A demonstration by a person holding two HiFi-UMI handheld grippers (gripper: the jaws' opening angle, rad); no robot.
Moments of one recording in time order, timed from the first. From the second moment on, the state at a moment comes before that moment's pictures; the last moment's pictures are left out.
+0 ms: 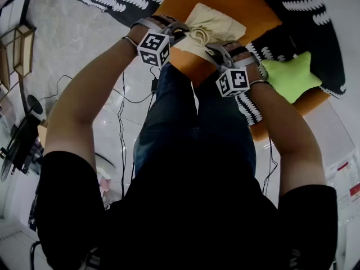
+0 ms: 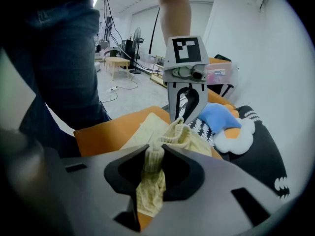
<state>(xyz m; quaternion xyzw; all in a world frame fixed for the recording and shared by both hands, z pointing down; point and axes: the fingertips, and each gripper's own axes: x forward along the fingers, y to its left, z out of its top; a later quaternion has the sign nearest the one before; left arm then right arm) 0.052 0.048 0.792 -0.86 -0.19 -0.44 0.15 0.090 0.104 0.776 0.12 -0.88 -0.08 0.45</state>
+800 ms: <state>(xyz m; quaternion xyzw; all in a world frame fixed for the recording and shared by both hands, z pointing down) 0.030 0.097 0.809 -0.86 -0.15 -0.49 -0.01 0.073 0.163 0.816 0.13 -0.85 0.21 0.46</state>
